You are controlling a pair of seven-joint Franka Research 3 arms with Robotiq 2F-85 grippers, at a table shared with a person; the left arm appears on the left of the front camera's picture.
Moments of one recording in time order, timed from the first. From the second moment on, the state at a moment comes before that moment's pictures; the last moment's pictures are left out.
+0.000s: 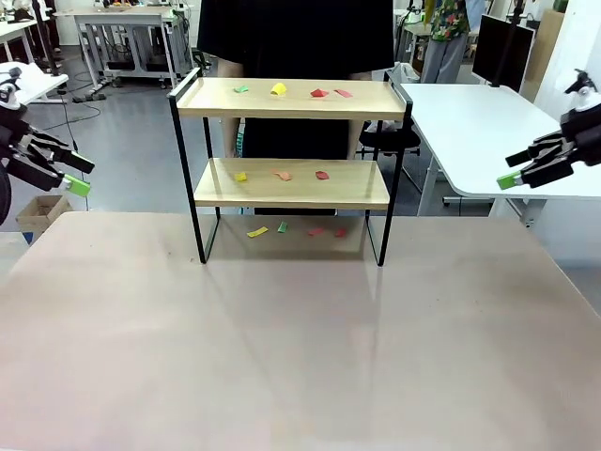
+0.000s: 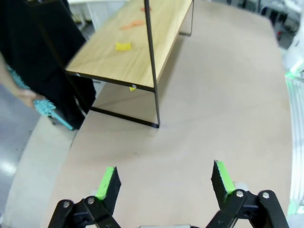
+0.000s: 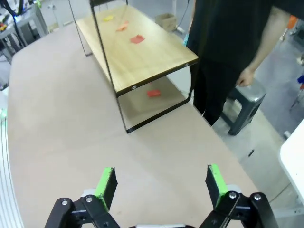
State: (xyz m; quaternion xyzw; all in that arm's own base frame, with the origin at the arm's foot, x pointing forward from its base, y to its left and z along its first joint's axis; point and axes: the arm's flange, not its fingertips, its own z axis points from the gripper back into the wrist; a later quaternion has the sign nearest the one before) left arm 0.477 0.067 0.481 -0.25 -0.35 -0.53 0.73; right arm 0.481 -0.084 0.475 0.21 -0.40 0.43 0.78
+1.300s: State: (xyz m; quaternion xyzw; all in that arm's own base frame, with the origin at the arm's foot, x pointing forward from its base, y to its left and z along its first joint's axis) left arm 0.603 0.167 0.365 -0.37 -0.49 -0.56 0.56; right arm 0.592 -0.228 0.350 0.32 -0.54 0.38 0.68
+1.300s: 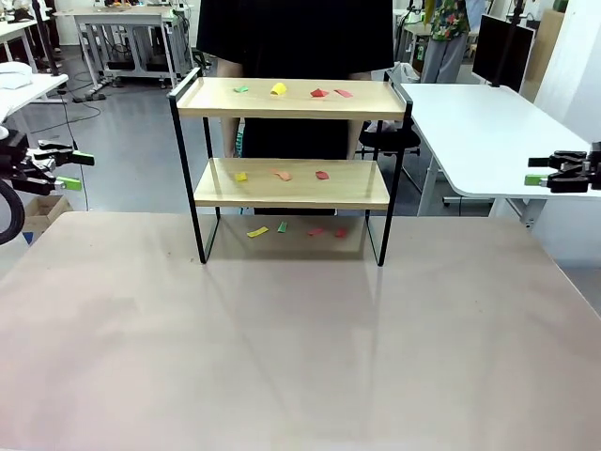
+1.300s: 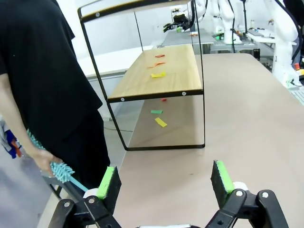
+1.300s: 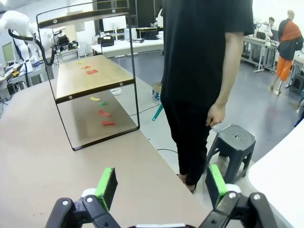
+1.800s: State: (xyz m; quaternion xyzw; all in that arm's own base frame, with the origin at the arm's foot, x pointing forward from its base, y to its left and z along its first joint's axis) left arm 0.602 0.177 0.370 -0.40 -0.54 -0.53 0.52; right arm 0.596 -0.232 0.344 0.32 -0.56 0.37 0.67
